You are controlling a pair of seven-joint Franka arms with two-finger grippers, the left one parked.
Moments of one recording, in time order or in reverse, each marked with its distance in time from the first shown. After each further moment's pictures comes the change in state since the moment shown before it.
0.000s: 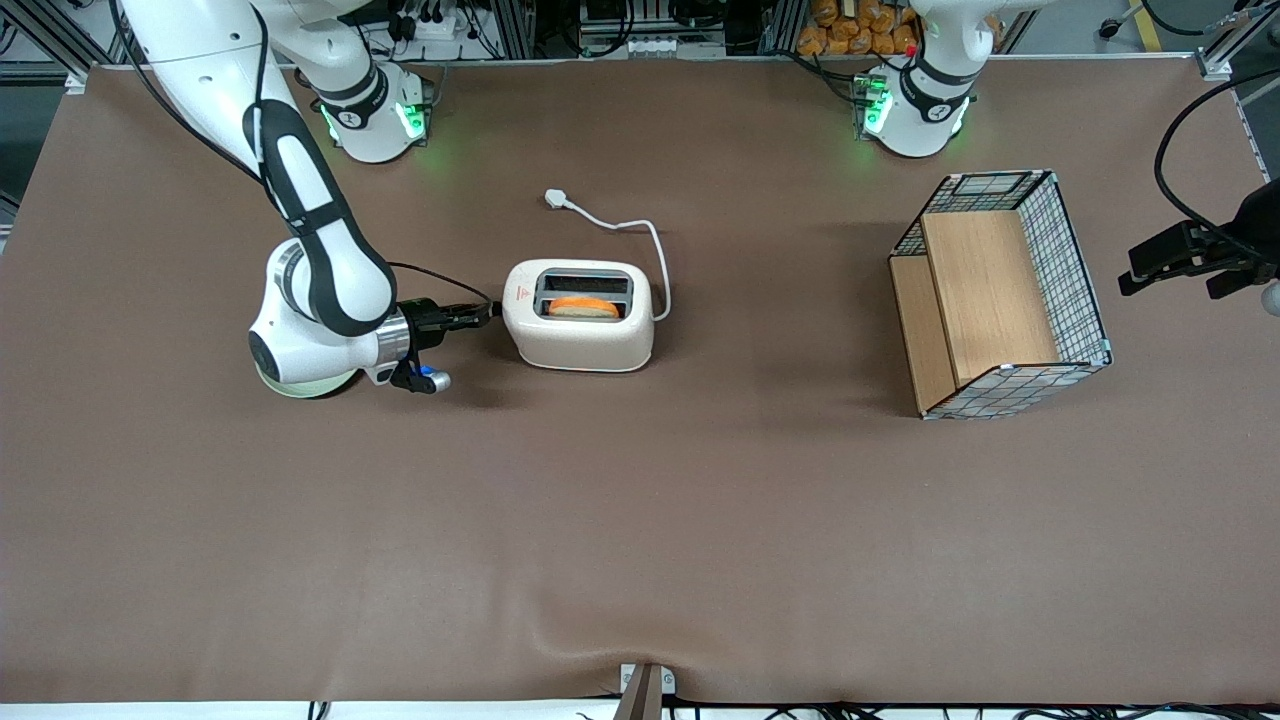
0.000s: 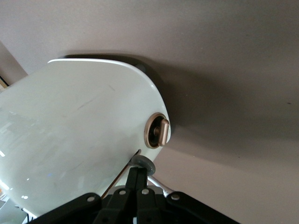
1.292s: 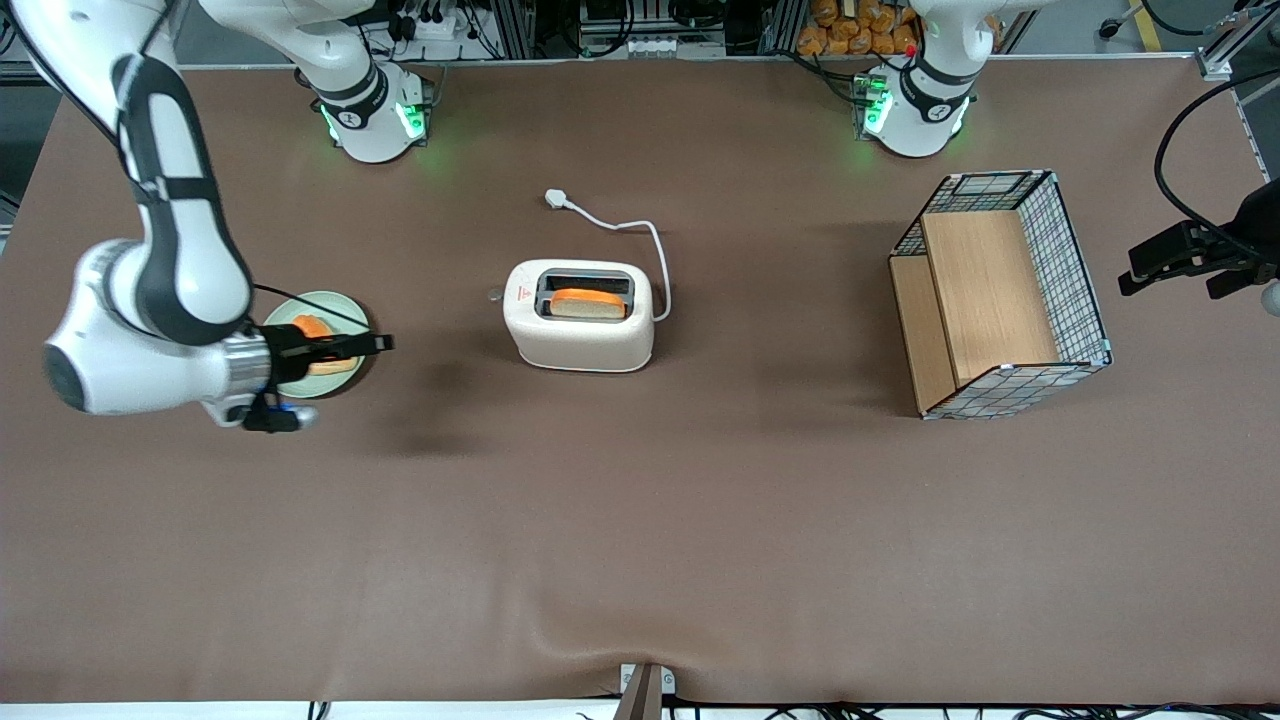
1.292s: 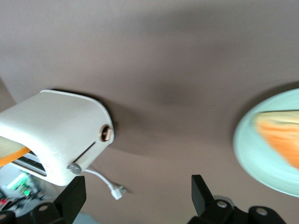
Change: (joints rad) arm -0.142 -0.082 -0.133 0.288 -0.395 -0.218 0.010
